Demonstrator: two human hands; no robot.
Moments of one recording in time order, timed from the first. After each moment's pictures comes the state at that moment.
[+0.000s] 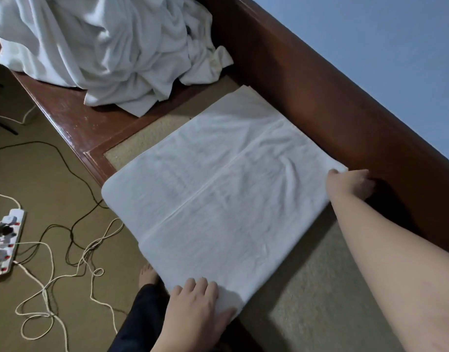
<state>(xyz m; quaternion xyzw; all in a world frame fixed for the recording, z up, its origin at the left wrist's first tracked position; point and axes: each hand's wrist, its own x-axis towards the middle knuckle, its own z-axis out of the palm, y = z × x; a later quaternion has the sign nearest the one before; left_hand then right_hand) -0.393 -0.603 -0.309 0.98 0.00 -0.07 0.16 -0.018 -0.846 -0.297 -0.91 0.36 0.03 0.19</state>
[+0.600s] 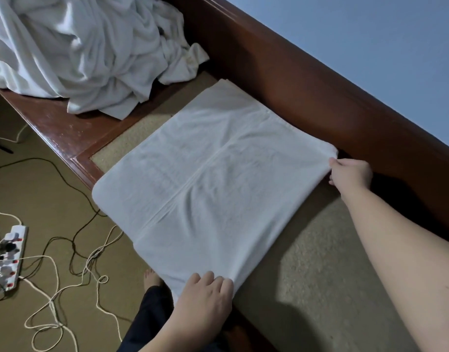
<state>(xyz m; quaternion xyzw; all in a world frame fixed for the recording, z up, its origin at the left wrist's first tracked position) -0.387 -0.636 -0.312 0.99 -0.13 -0.04 0.08 -0.052 -0.907 -0.281 -0.86 0.32 0.03 0.39</state>
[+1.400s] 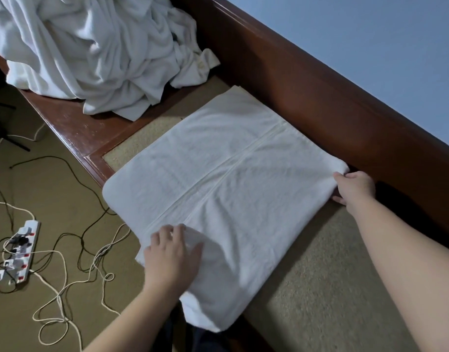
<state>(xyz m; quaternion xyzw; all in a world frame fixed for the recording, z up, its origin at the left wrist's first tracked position) -0.340 -0.566 -0.300 0.96 0.23 -0.10 0.12 -0.050 -0.920 -0.308 -0.83 0.32 0.10 0.44</state>
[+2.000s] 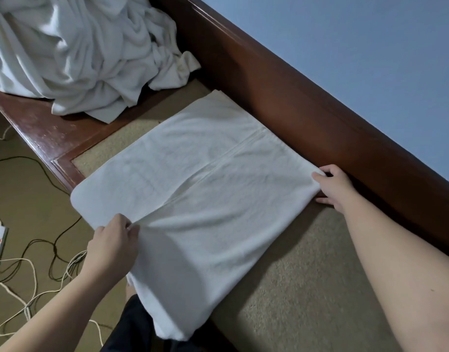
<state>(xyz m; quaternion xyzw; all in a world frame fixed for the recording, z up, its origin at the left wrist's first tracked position) -0.308 -0.506 -0.280 0.89 0.35 -0.12 0.26 -0.018 -0.940 -0.300 -0.82 0.25 0.21 0.47</state>
